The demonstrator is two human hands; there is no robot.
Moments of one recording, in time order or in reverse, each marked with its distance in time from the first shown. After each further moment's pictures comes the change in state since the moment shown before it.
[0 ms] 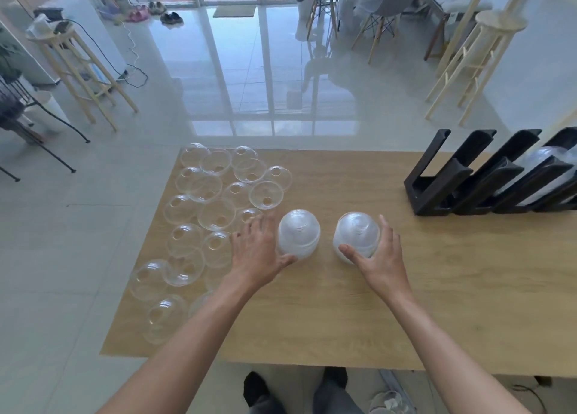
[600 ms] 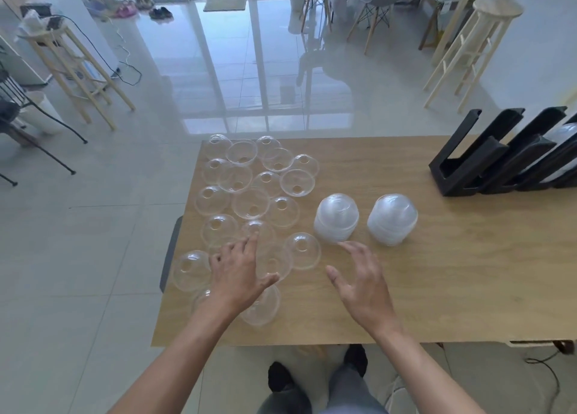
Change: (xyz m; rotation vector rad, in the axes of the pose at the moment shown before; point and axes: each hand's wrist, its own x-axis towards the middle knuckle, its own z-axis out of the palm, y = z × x) left_hand -0.066 -0.138 -0.008 0.030 -0.069 -0.006; right_hand -0.116 -0.068 0.102 -0.133 0.022 -0.307
